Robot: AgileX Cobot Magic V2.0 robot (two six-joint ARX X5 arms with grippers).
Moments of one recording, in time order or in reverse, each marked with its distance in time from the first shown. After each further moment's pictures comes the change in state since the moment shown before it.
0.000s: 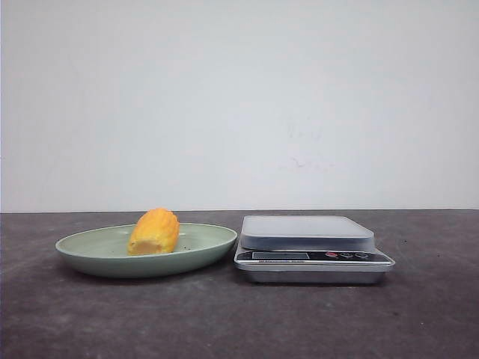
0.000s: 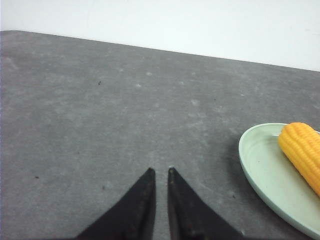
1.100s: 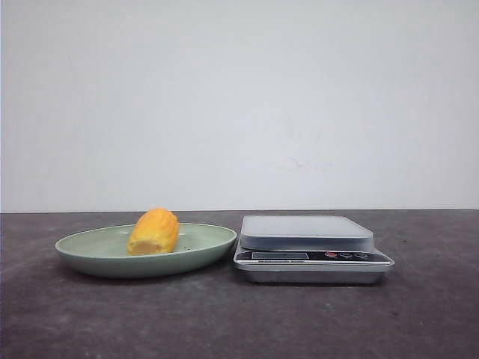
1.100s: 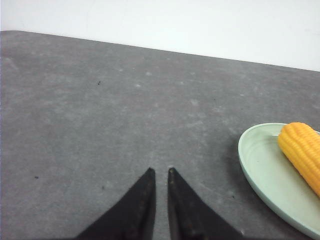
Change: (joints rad) left arm 0.000 0.000 0.000 0.000 0.000 0.000; right arm -0.644 -0.056 -0.100 0.129 -0.210 -0.077
